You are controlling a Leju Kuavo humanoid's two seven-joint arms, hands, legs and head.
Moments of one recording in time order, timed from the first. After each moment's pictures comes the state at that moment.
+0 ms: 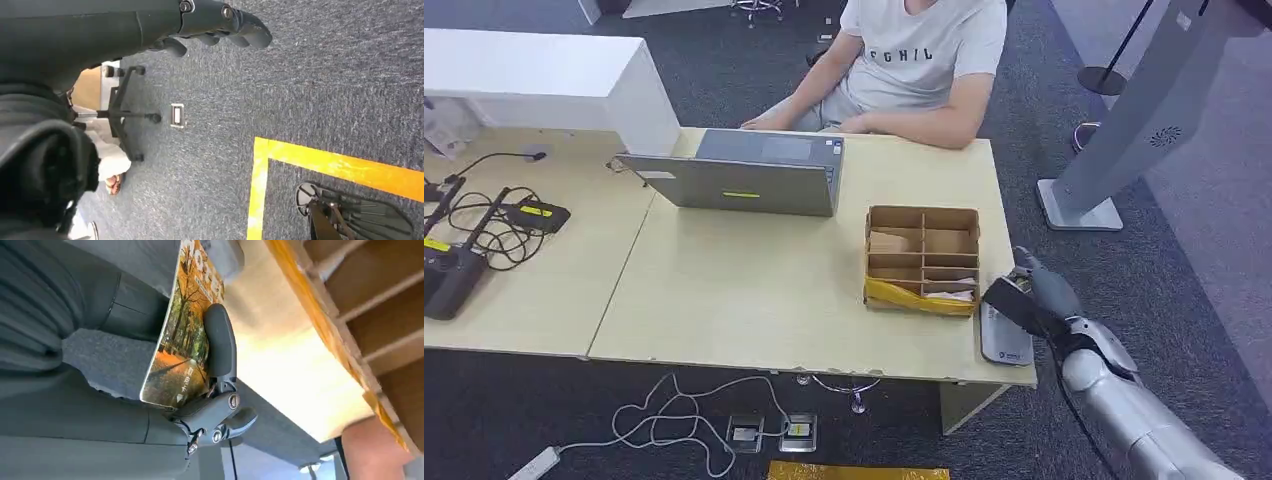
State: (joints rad) left arm -0.17 0.21 -1.41 -0.17 1.32 0.18 0.10; right arm -0.56 -0.44 0.70 -0.86 0.32 -0.18 -0.16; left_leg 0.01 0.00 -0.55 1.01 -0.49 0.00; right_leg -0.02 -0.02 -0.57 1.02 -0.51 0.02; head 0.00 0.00
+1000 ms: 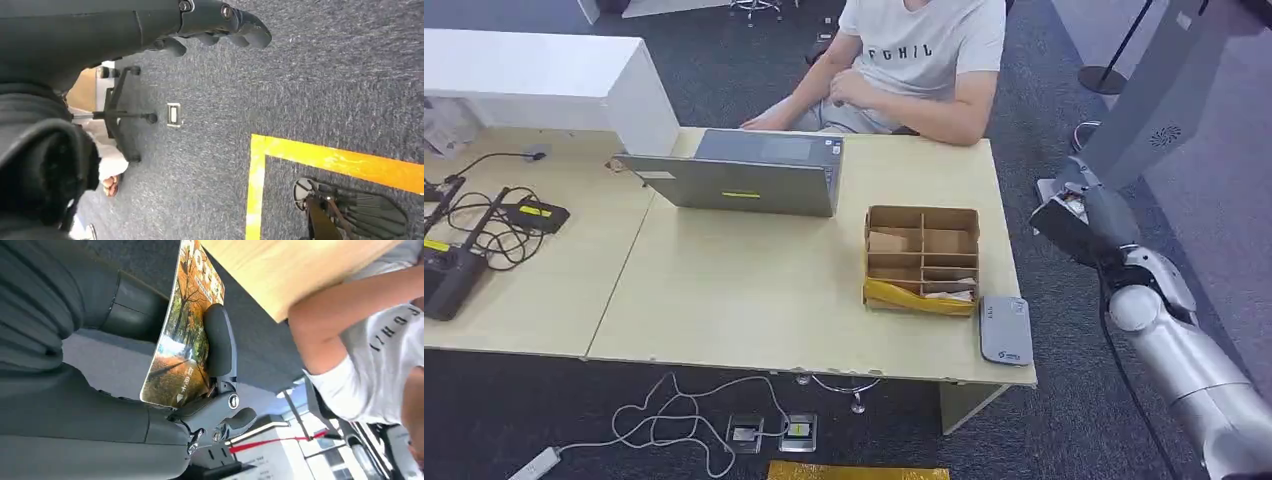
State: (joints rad) left arm -0.17 0.21 -1.41 -0.17 1.31 0.16 0.08; right arm -0.69 -0.53 0.58 -1.03 0.37 -0.14 -0.13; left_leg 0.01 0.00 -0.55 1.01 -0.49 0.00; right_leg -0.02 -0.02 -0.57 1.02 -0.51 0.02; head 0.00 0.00
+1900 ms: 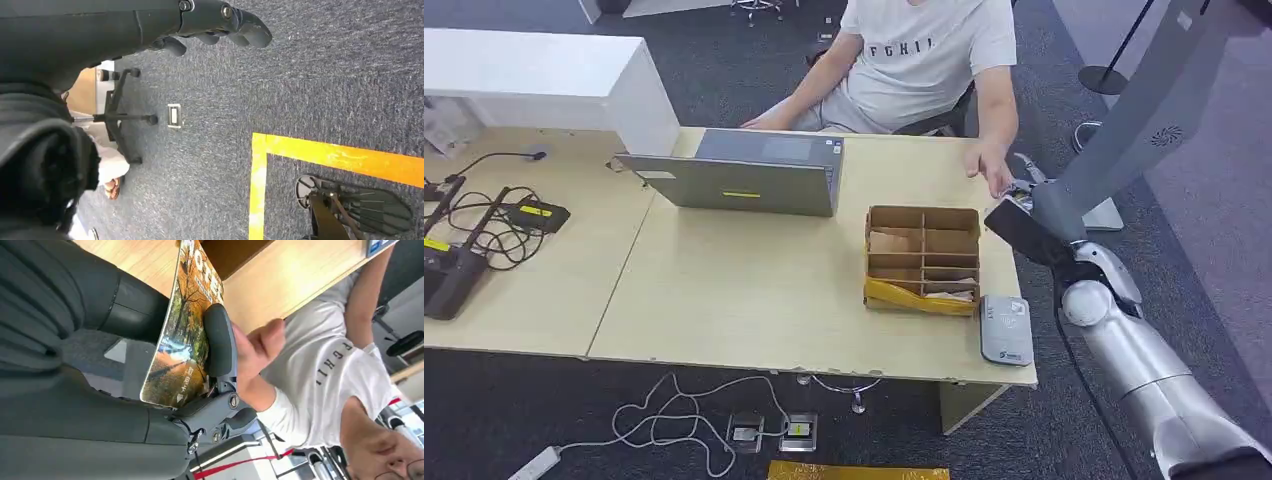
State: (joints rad) left arm -0.17 0.20 -1.42 -0.17 1.30 0.16 0.08; right arm -0.69 -0.38 0.56 -1.03 0.40 -0.11 -0.16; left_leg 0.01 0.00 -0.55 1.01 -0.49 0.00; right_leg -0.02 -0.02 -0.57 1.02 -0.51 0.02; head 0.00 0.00
